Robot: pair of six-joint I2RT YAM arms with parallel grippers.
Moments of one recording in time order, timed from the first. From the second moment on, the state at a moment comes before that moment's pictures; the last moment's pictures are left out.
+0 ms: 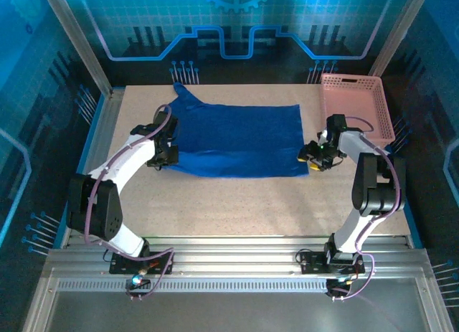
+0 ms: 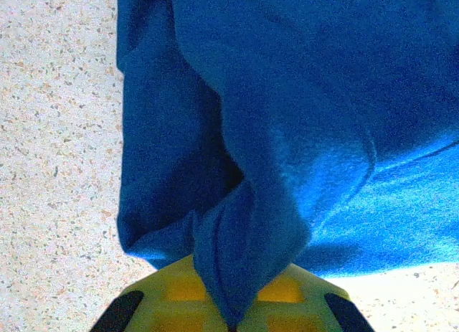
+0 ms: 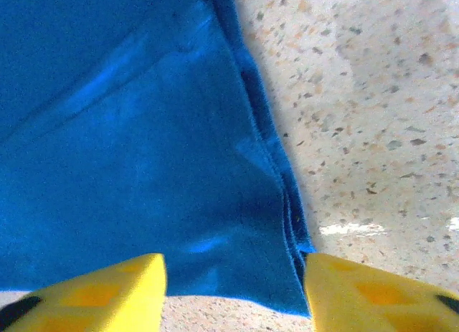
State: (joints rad) left arm -0.20 1.56 1.16 -0.91 -0.18 -0.35; right arm -0.07 1.75 1.12 -0.73 -0.38 0.38
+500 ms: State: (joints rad) left arm -0.19 1.56 1.16 -0.91 -0.16 -0.31; right arm -0.01 1.80 1.09 -0.74 -0.31 0.44
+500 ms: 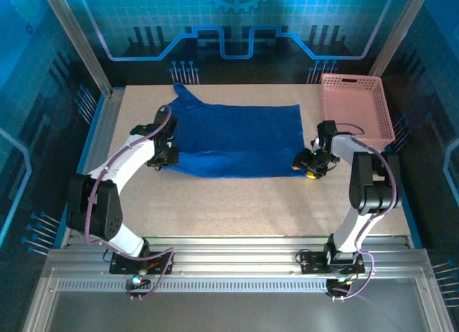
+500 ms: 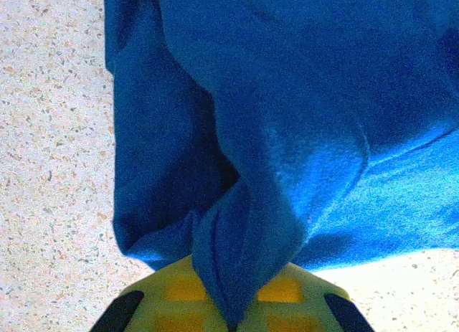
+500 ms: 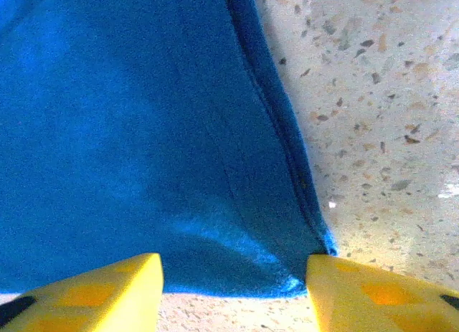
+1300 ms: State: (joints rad) left arm -0.14 1.51 1.17 -0.93 -0.12 -0.12; right arm -0.14 1.67 1.04 -0.80 -0.15 0.42
